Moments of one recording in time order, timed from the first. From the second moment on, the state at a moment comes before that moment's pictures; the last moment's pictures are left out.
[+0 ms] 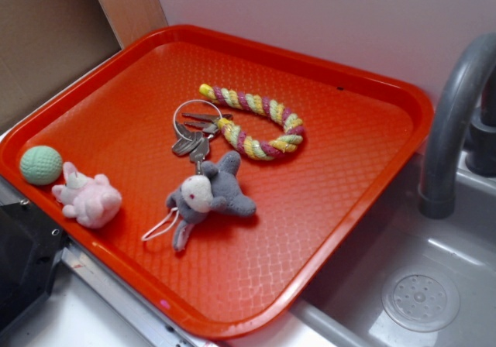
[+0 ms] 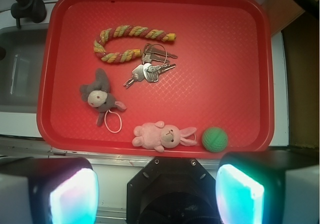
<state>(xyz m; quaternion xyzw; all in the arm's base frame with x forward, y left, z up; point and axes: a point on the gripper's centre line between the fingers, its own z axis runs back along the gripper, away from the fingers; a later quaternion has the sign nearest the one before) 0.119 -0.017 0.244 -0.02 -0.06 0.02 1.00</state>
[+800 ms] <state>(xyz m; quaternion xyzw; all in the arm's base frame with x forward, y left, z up) 0.162 -0.019 0.215 -0.02 -0.07 0.16 0.98</state>
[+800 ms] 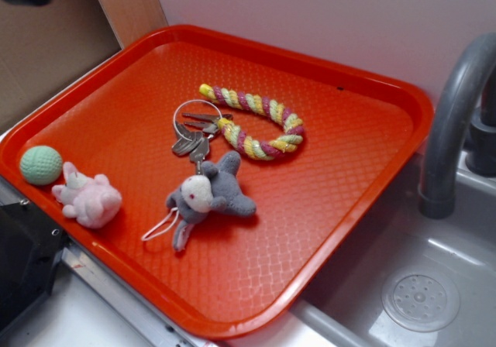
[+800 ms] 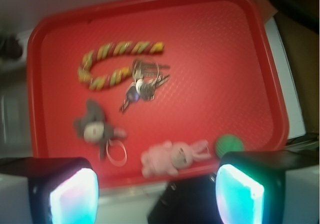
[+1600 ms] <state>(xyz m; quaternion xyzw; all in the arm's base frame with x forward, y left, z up) 0.247 -0.065 0.135 0.01 -0.07 0.20 0.98</state>
